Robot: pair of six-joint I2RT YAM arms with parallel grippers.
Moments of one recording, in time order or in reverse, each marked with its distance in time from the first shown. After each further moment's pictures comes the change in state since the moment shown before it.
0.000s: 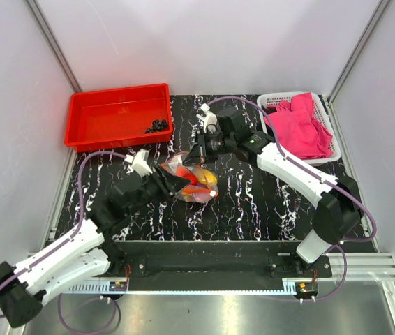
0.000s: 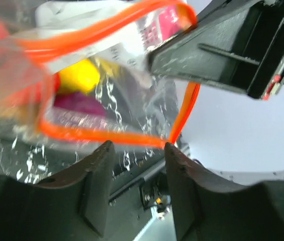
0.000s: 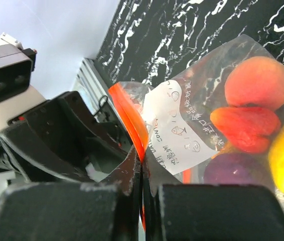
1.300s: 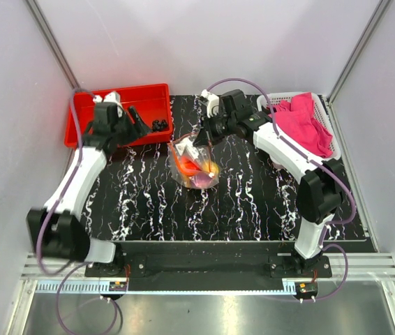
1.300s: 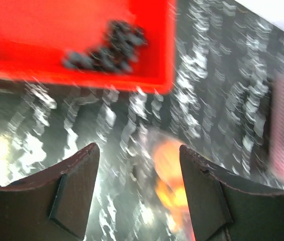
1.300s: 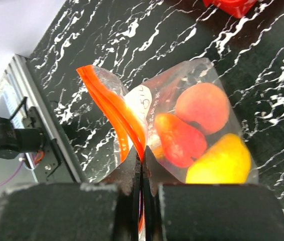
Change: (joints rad) left arm 0.629 0.741 0.755 -0.374 0.062 0.553; right arm -0.142 0.206 0.238 -0.126 -0.010 -0.424
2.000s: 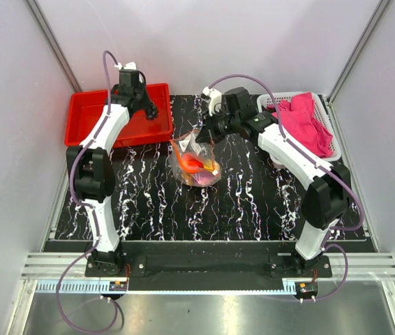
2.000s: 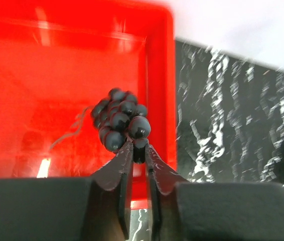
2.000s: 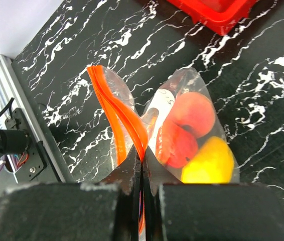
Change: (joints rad) left arm -0.036 0.534 0.565 0.045 -0.158 0.130; right arm 0.015 -0.068 -0.011 -0.004 0.063 -0.058
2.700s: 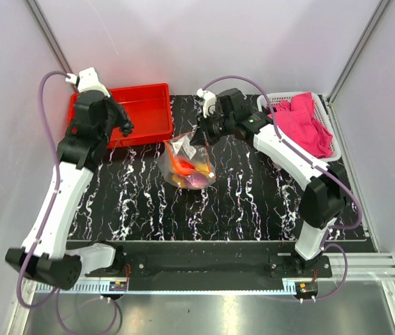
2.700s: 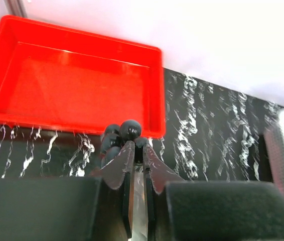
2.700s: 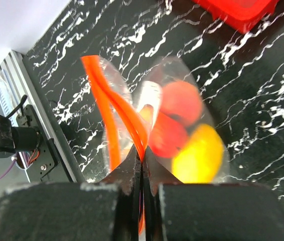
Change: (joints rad) left arm -0.143 -0.856 -0.401 -0.174 -0.247 0.005; right arm 0.039 0.037 0.035 -0.016 -0.004 0.032
